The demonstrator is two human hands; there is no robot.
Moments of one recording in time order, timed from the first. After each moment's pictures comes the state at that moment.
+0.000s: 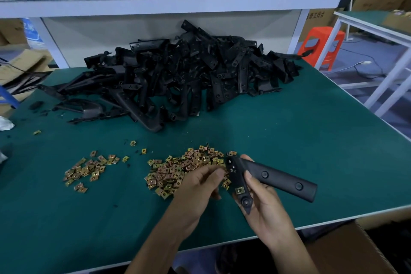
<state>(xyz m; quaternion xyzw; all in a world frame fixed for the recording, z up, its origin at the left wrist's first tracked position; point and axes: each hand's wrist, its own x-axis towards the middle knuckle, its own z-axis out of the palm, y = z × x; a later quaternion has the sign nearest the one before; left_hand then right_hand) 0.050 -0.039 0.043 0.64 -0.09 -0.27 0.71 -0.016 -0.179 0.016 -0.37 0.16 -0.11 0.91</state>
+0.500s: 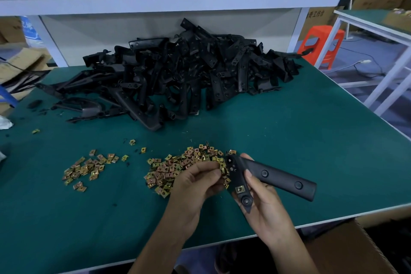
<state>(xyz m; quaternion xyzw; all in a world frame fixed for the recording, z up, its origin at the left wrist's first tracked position) 0.049 -0.040 0.045 0.53 0.01 -0.26 0.80 -0.016 -0.179 0.016 -0.35 0.15 -0.11 0.92</state>
